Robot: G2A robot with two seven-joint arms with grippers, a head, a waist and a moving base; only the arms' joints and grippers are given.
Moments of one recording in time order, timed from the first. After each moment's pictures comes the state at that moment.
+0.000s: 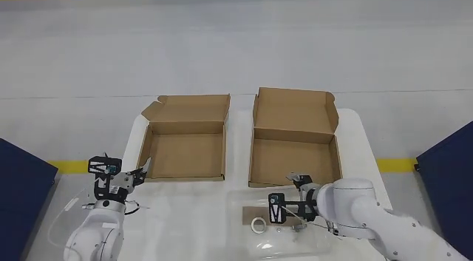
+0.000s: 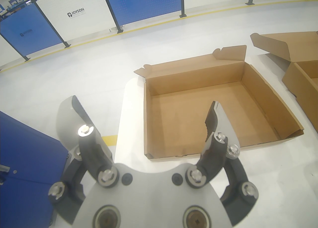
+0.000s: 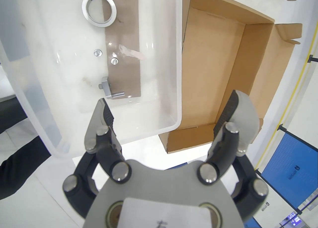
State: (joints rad) left arm 1.73 -1.15 -1.60 -1.80 1.33 0.00 0.00; right arm -1.14 -0.72 0.84 -2.13 -1.16 -0.67 1.15
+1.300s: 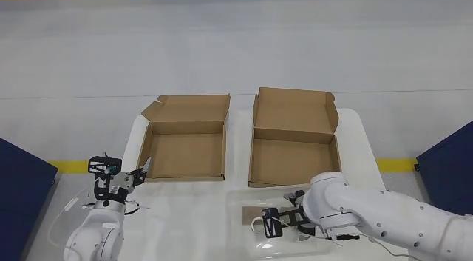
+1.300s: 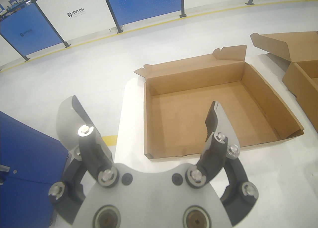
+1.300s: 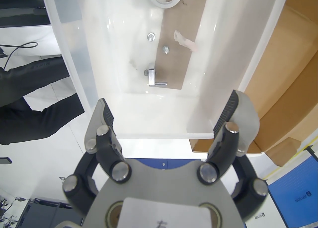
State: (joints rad) left arm 1.73 -1.15 -1.60 -1.80 1.33 0.00 0.00; right arm -0.57 -0.68 0.17 -2.02 -0.77 -0.50 1.24
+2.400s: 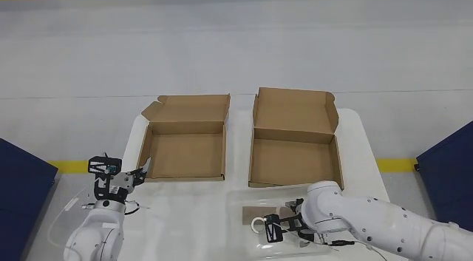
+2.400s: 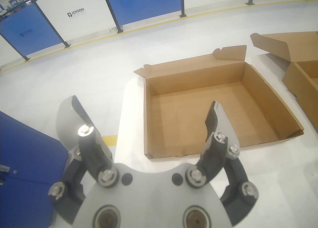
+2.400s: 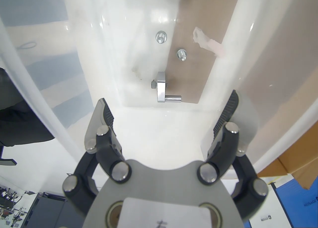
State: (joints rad) left arm 1.73 -1.15 -1.60 -1.80 1.33 0.00 0.00; right arm -0.69 -0.72 0.18 -1.89 -0.87 -0.52 1.18
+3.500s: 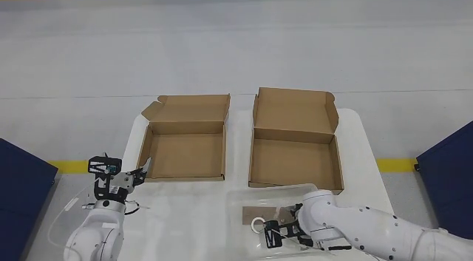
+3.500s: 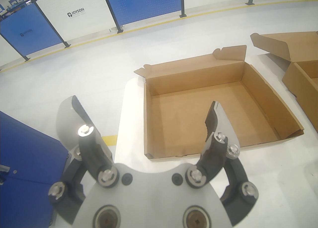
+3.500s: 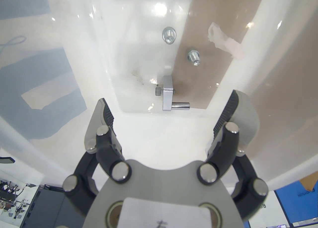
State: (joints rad) left arm 1.73 -1.15 -1.60 -1.80 1.33 0.00 0.00; right arm -0.76 -0.75 0.17 -1.86 -0.99 -0.50 1.19
